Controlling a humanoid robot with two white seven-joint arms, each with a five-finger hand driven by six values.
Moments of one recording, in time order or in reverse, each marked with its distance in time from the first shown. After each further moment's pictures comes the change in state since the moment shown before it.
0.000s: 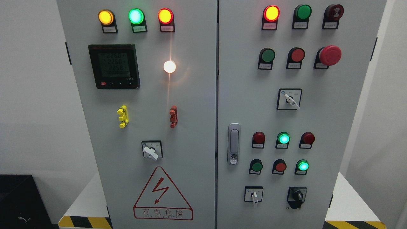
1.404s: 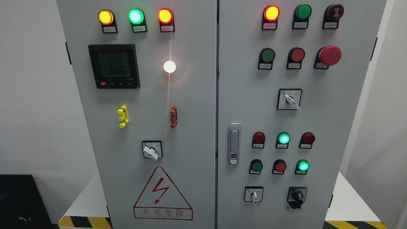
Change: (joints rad) left arm 0.000 0.000 0.000 0.000 0.000 0.000 0.000; right arm 0.097 0.000 0.117 -0.562 0.446 -0.122 -0.333
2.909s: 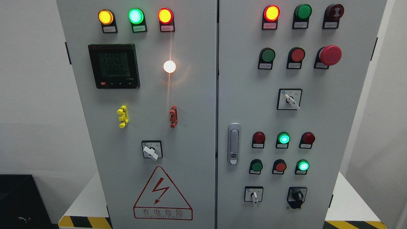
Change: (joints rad) left arm 0.000 0.000 0.000 0.000 0.000 0.000 0.000; right arm -0.056 0.072 0.005 -0.588 0.555 0.246 -0.204
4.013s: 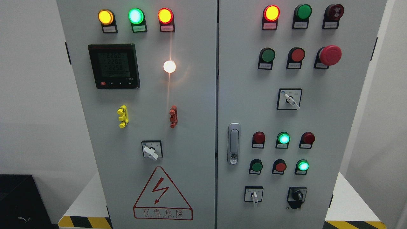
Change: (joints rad) left arm 0.000 0.000 0.000 0.000 0.000 0.000 0.000; right arm -0.057 0.045 -0.009 -0.278 0.082 0.173 0.114
